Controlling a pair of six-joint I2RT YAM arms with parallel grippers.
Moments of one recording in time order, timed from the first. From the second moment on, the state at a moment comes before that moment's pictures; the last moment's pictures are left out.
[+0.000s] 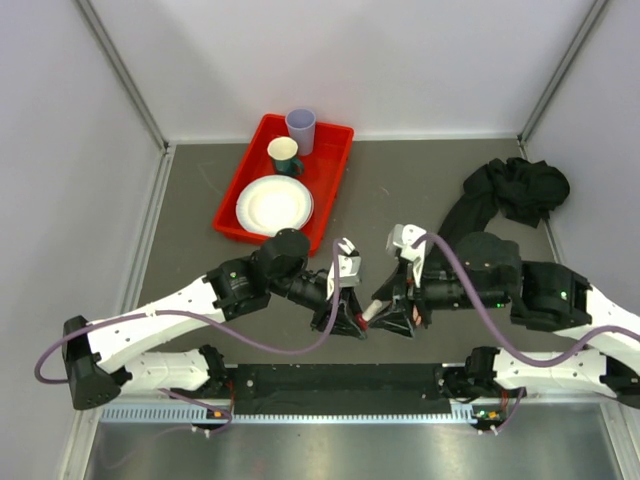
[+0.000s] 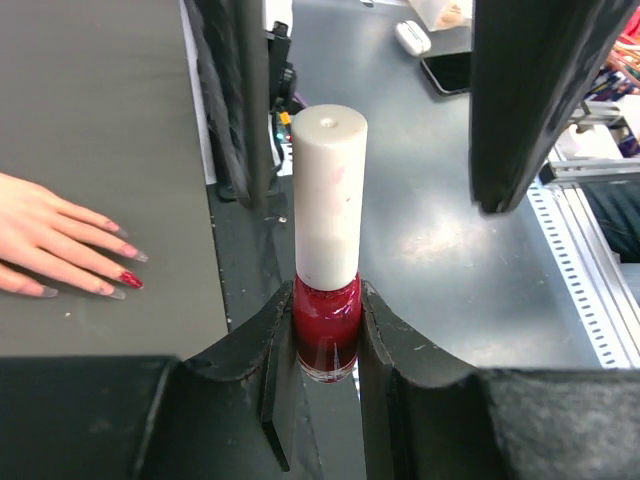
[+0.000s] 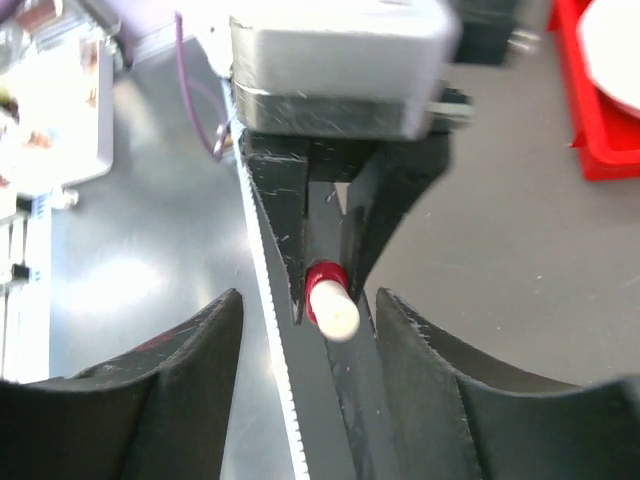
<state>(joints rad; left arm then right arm) -1.06 1.10 1.00 -0.26 0.81 -0.06 1.23 0.85 1.28 -0.78 -0.17 0.18</state>
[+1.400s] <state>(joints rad) -1.06 1.03 0.91 -0.15 0.19 -0.10 1.28 0.93 1.32 -0.87 0.46 0.58</state>
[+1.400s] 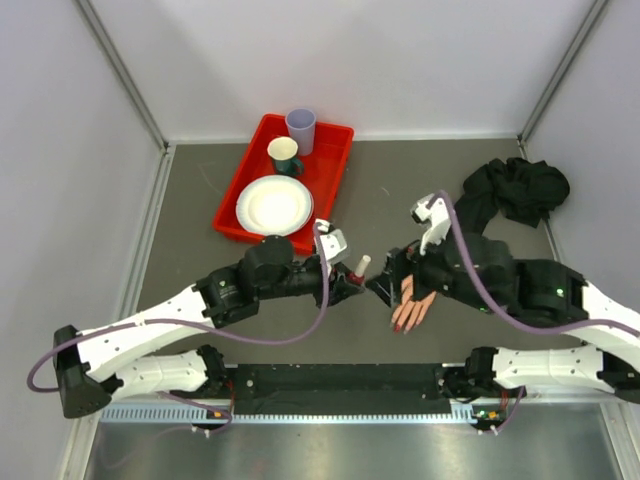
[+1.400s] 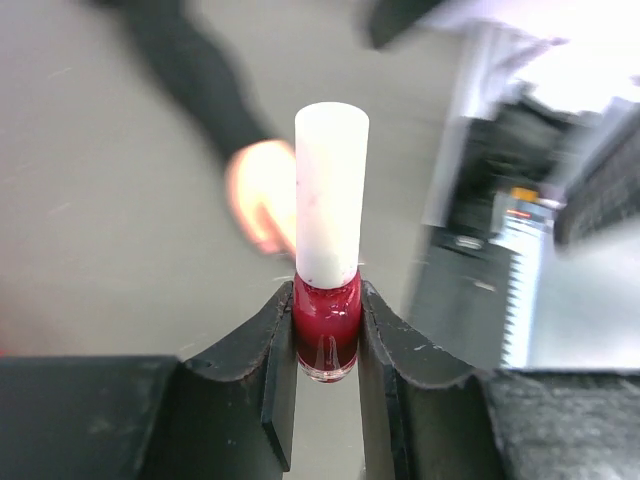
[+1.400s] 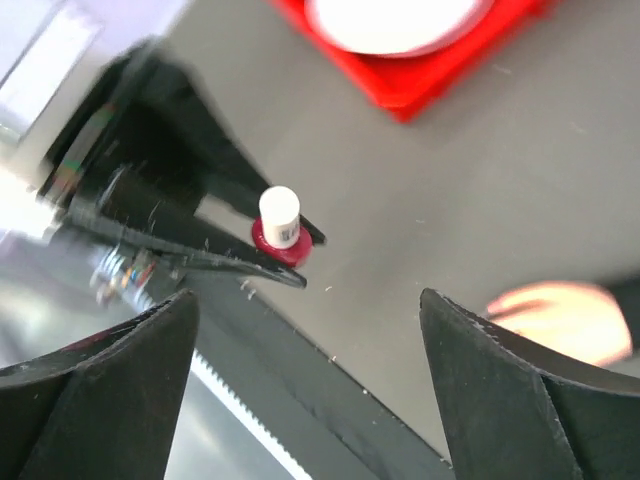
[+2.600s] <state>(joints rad) -1.07 1.06 0.97 -0.20 0.74 -0.15 1.19 0.90 1.29 -0.79 -0.20 0.18</state>
